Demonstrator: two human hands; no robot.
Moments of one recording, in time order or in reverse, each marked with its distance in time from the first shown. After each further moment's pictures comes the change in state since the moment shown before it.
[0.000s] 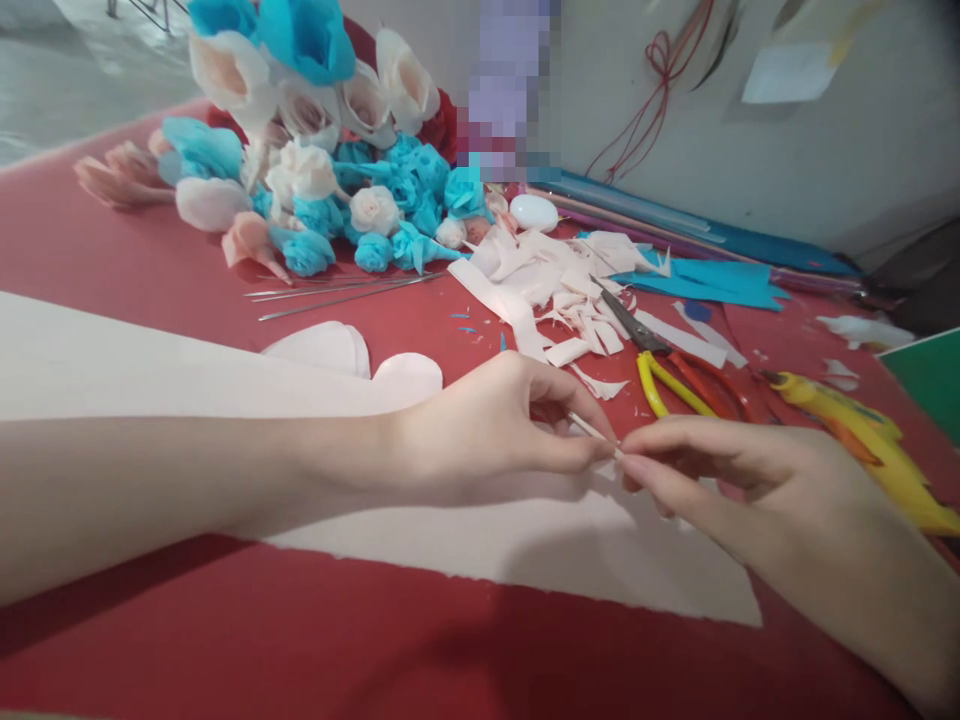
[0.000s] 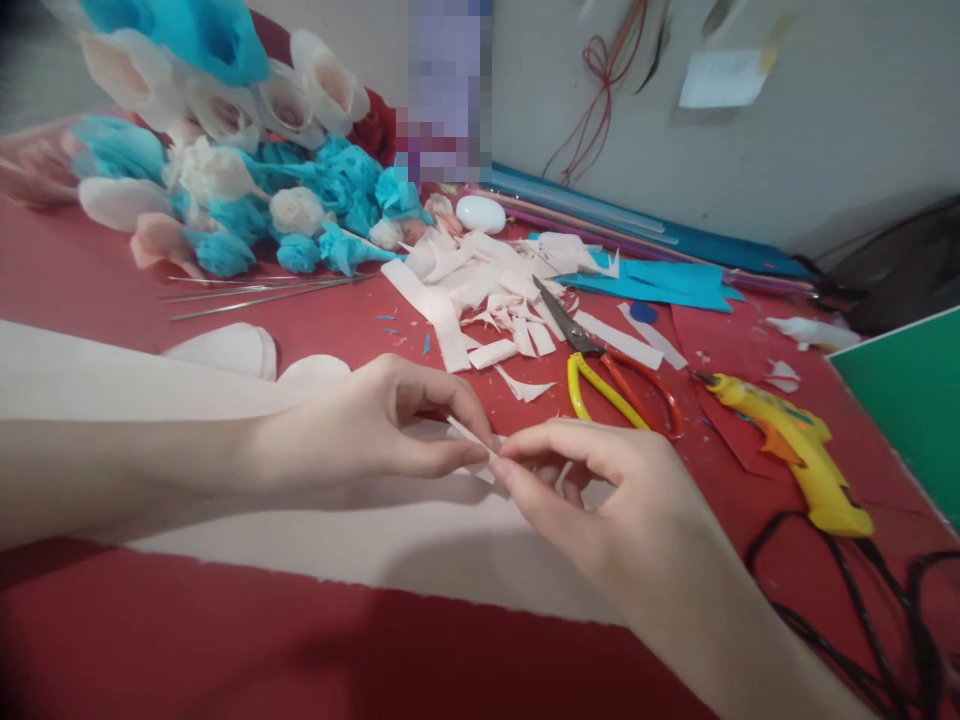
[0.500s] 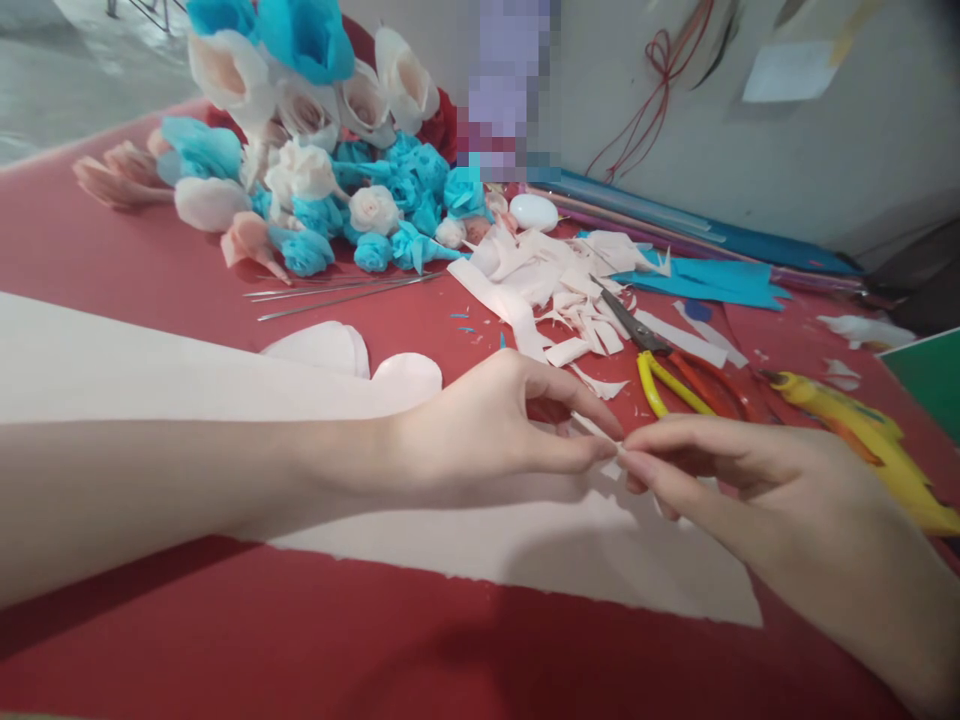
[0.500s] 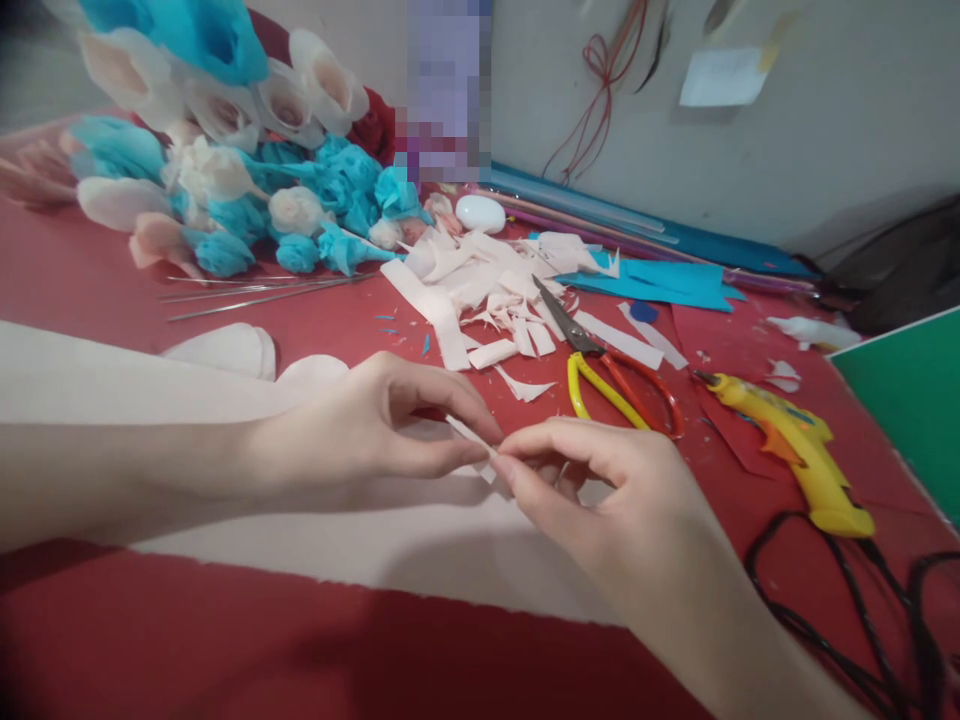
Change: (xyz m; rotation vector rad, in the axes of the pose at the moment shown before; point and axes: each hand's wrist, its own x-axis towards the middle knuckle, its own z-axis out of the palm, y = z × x) left_hand -0.002 0.001 0.000 0.021 0.044 0.073; right_hand 0.000 -0.007 0.003 0.046 0.053 0.045
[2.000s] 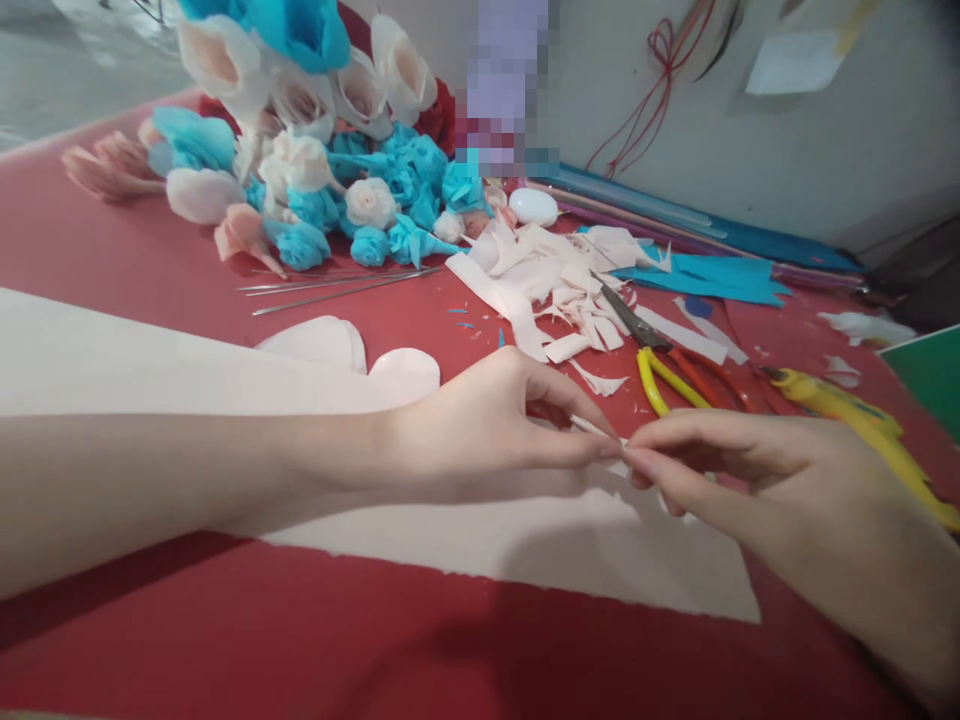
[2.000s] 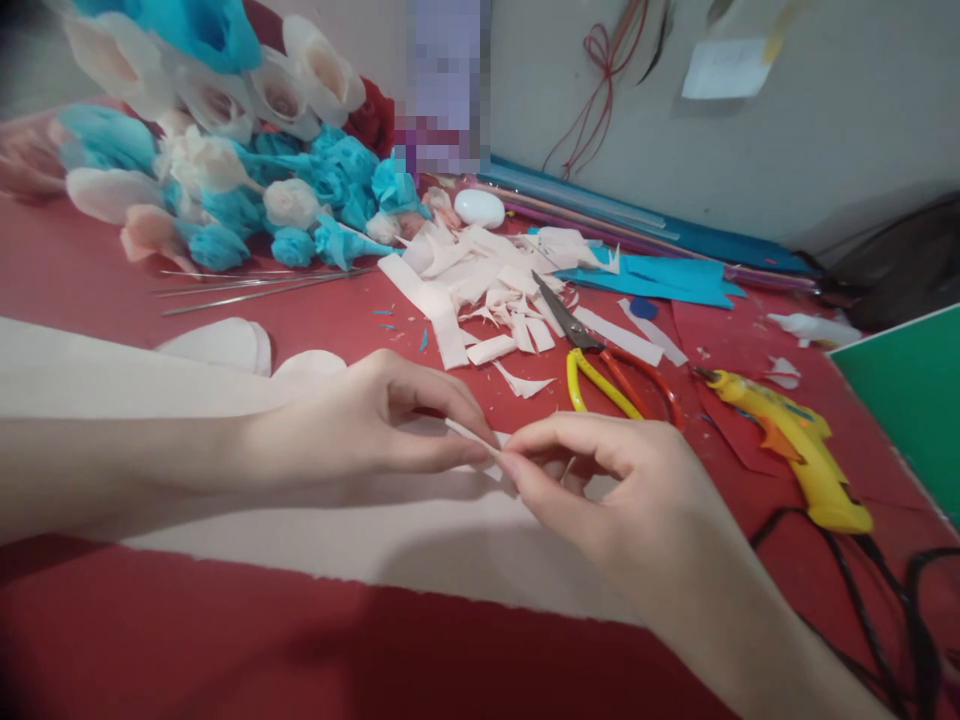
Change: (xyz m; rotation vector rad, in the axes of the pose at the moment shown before) left_hand -0.001 0.001 0.000 0.034 -0.060 -0.056; right_hand 0.003 0.003 -0.009 -0.059 -0.063 -0.069
